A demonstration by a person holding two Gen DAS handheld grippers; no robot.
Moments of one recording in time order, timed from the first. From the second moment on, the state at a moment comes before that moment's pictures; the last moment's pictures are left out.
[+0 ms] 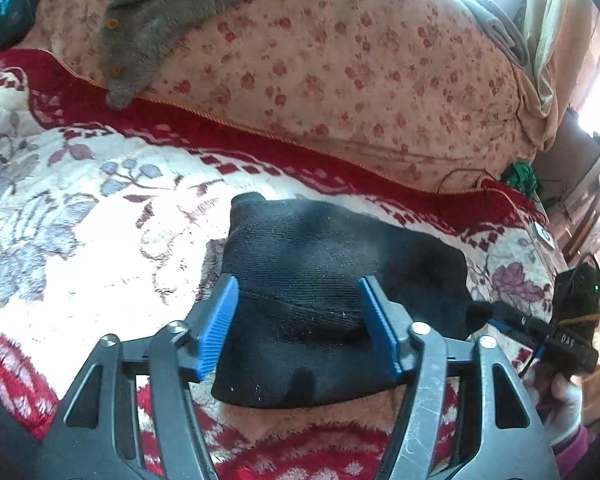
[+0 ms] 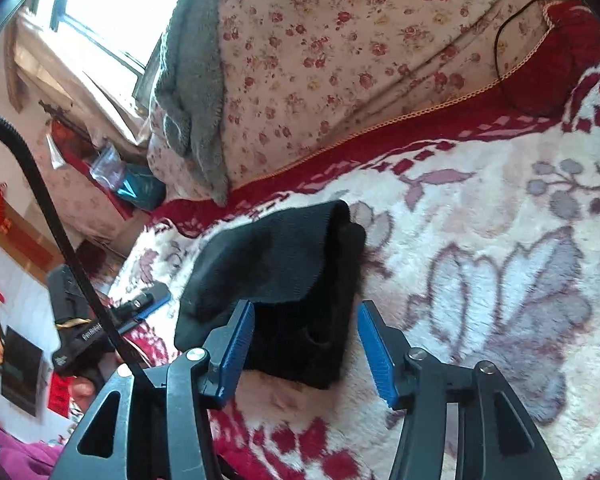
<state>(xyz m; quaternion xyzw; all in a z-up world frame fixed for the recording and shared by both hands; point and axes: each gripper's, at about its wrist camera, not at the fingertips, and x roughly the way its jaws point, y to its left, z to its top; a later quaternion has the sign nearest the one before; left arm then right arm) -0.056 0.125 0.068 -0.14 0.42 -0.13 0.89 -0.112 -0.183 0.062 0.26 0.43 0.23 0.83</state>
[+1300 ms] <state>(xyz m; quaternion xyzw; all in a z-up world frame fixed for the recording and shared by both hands) -0.011 0.118 0.011 -0.14 0.45 -0.17 0.87 -0.064 -0.138 0.015 0.23 0.47 0.30 0.80</state>
